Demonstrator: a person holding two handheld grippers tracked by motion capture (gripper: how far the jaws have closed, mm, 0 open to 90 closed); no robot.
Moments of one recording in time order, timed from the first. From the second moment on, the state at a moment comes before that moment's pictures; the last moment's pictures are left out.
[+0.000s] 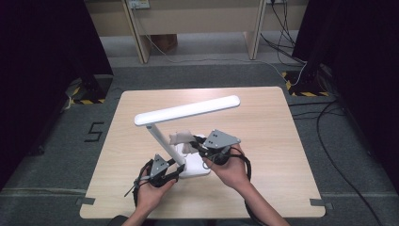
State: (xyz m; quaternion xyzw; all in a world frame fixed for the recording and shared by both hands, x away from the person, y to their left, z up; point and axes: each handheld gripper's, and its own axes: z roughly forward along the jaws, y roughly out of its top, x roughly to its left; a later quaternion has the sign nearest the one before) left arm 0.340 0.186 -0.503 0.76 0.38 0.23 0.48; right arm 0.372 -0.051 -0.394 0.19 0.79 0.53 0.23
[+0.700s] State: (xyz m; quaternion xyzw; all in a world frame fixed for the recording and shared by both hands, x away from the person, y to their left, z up) left arm 0.341 0.185 -0.496 0.75 0.38 0.25 0.48; right arm 0.368 -0.165 -0.354 0.28 0.71 0.56 0.33
